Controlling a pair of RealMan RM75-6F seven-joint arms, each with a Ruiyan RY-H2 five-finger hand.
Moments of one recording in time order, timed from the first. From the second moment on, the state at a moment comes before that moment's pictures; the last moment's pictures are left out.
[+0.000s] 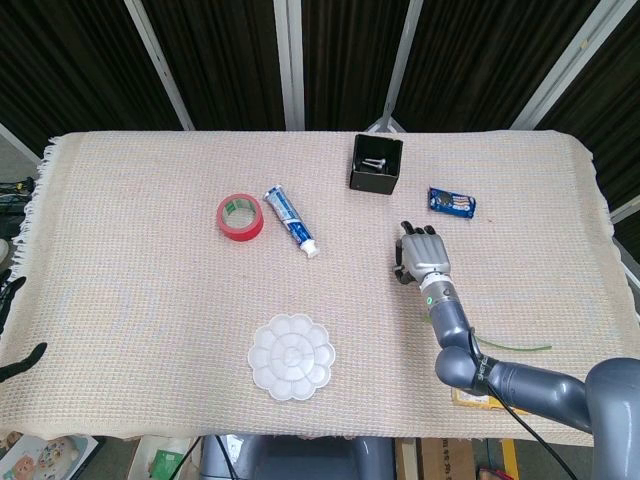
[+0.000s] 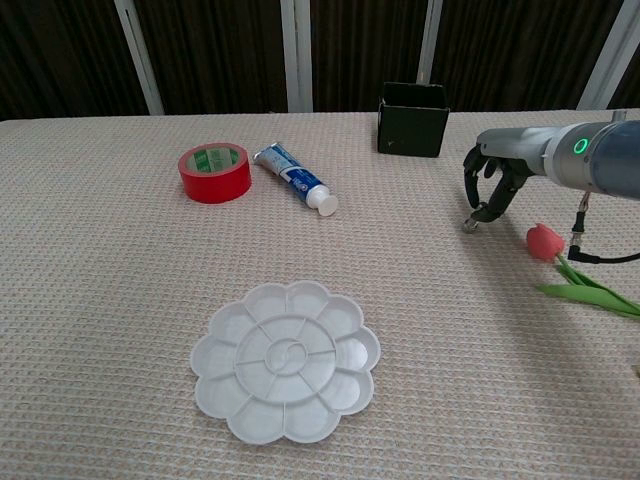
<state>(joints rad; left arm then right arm) -0.03 -1.05 -0.06 -1.69 1.48 1.55 0.03 0.96 -1.51 0.22 -1.42 -0.39 0.91 -0.64</state>
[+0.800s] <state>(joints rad) -0.03 -1.06 -0.06 -1.69 1.47 1.55 0.03 0.96 -1.37 0.21 -1.60 -0.41 0.97 -0.66</state>
